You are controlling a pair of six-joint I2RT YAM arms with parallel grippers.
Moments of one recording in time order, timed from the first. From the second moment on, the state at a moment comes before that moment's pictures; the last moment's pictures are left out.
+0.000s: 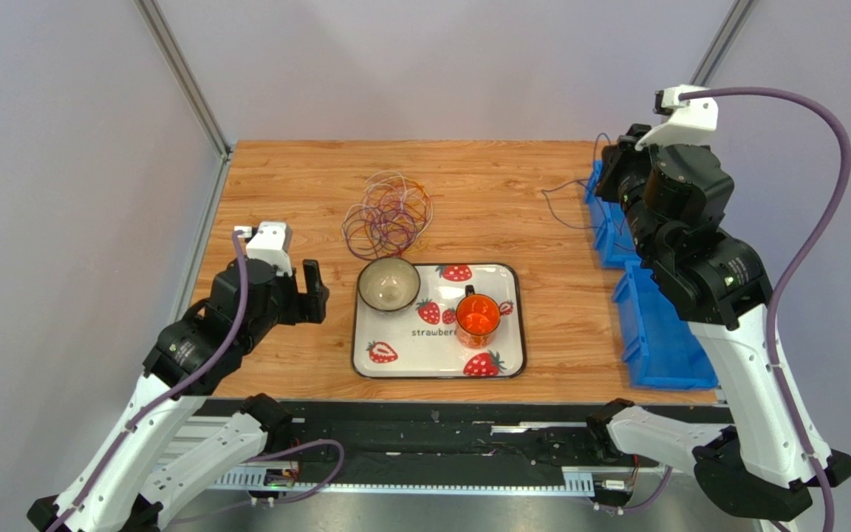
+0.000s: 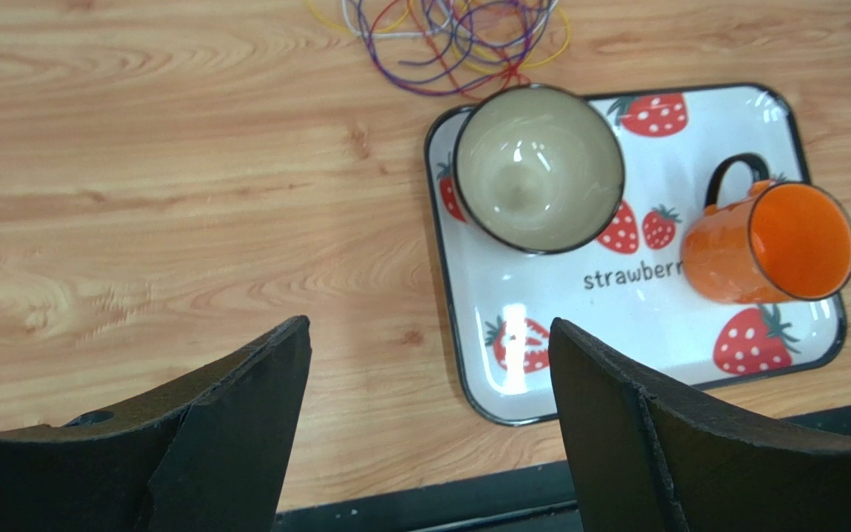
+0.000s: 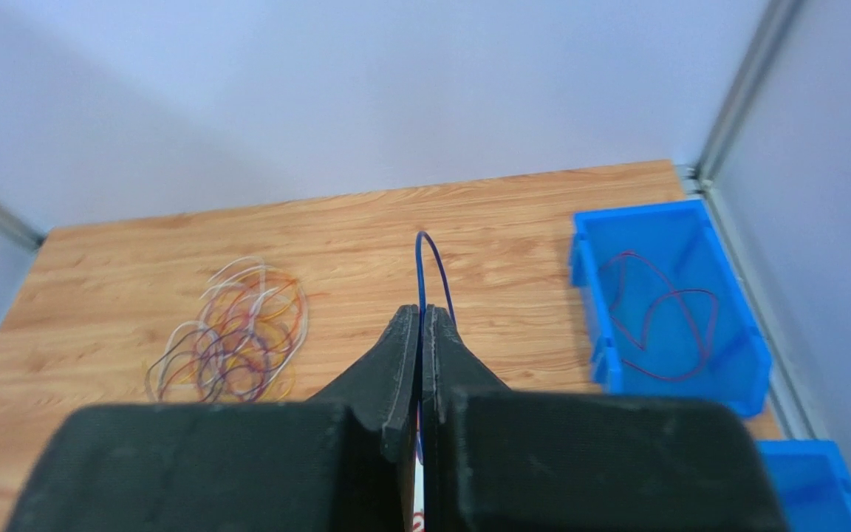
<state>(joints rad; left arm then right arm) -0.59 0.67 1.02 -0.89 -0.30 -0.35 0.51 1.10 1.69 -0.69 0.49 0.22</state>
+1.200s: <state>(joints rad) -0.59 0.69 0.99 -0.90 -0.18 -0.34 0.12 0.77 1.17 -0.98 0.99 0.42</state>
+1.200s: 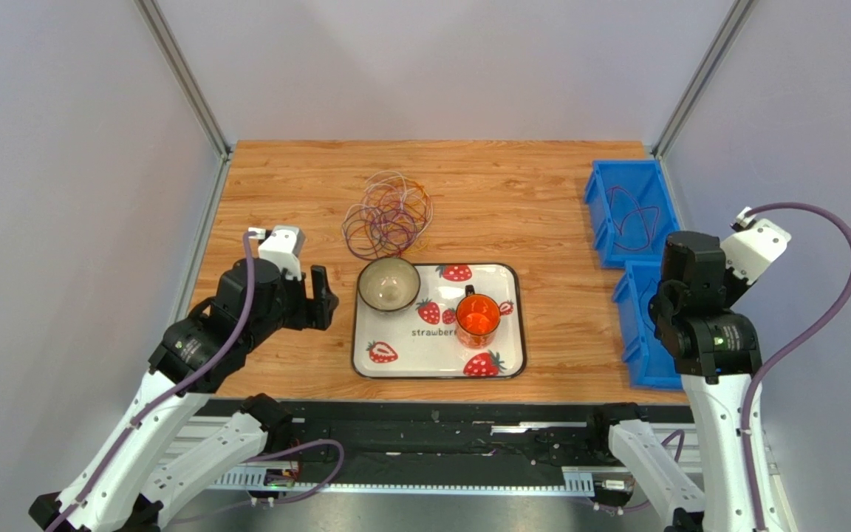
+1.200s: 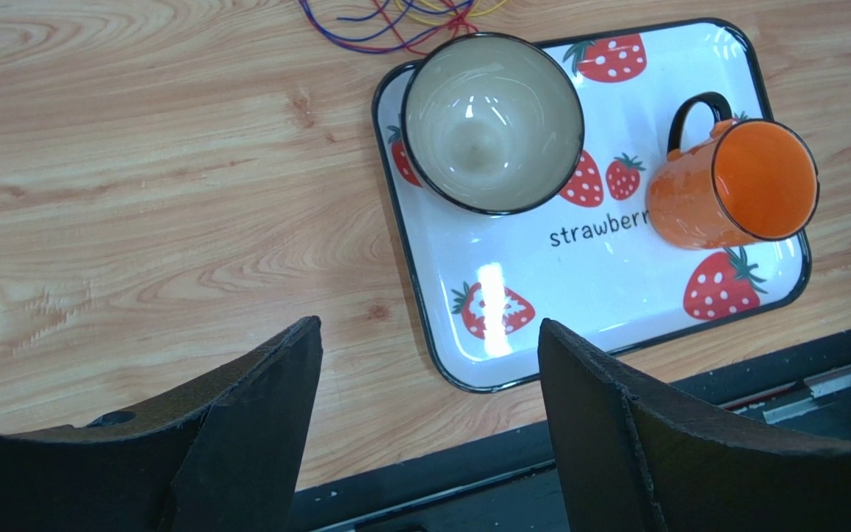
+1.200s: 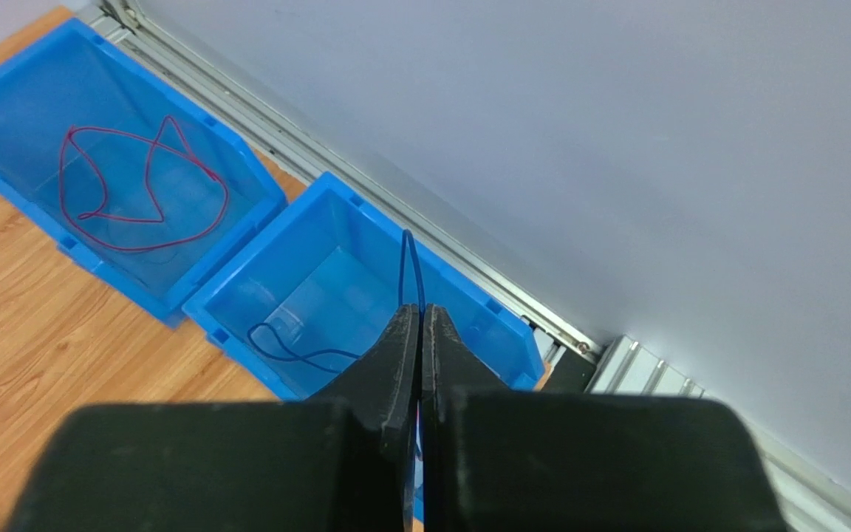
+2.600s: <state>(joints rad) -0.59 0.87 0.99 -0.89 -0.25 -0.35 -0.24 0.92 1.08 -0.68 0.12 0.44</state>
